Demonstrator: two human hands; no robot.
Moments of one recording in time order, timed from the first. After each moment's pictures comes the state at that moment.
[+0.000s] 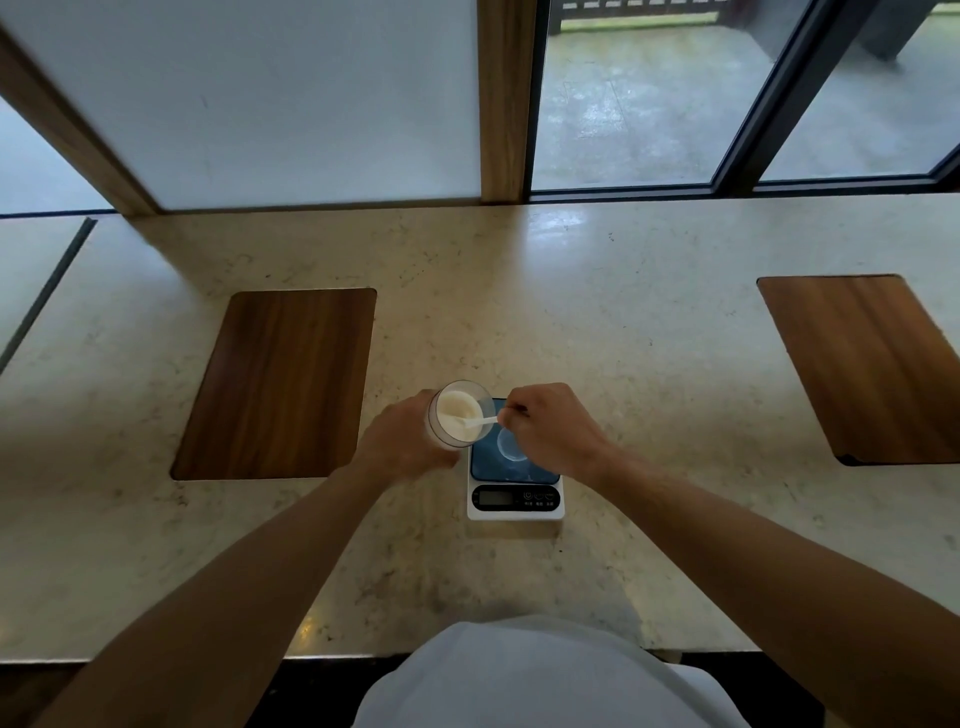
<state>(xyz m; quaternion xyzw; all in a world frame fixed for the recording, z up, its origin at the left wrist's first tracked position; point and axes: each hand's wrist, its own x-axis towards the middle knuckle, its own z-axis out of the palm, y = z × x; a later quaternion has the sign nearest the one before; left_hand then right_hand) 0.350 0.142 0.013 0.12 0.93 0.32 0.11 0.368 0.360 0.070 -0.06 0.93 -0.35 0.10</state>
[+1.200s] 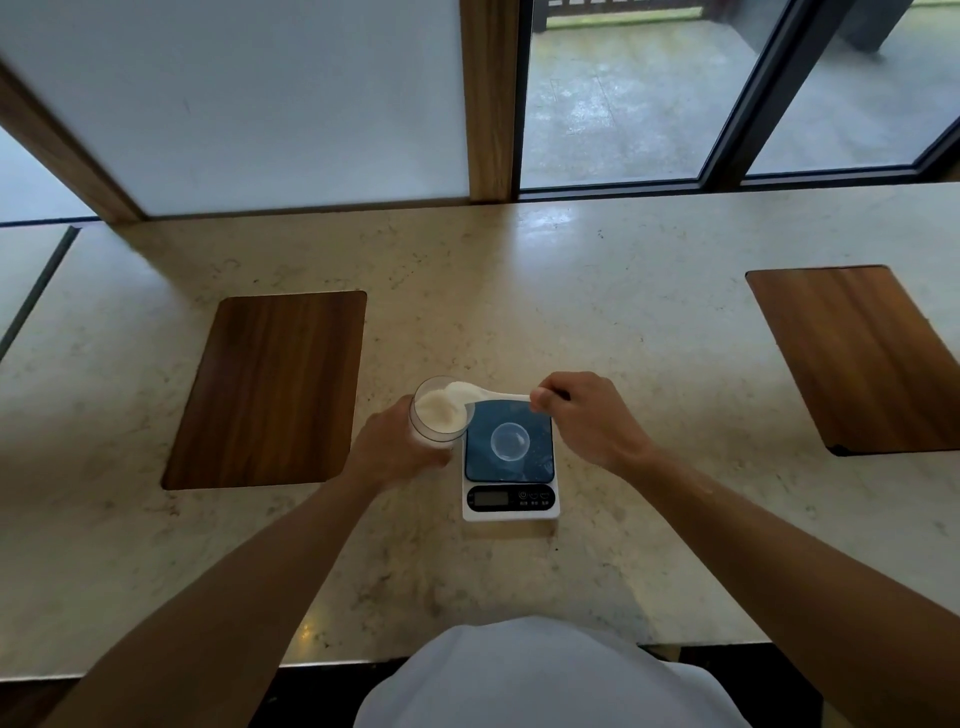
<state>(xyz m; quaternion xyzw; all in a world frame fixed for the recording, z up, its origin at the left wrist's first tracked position) 0.353 0.141 0.012 0.06 0.92 0.35 0.14 0.376 0.398 0.085 0.01 0.90 -0.43 0.07</state>
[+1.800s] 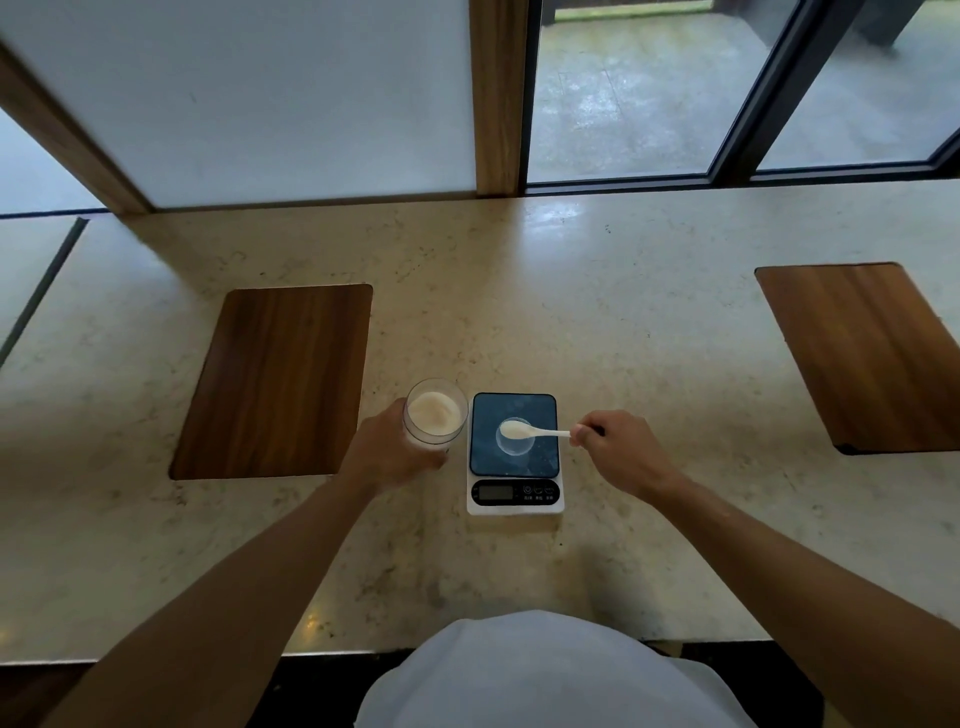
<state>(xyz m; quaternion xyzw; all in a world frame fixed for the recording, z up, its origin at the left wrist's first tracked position) 0.366 0.128 0.013 -0.01 0.92 0.36 0.15 0.402 0.429 0.037 0.06 0.93 -0.36 0.11</state>
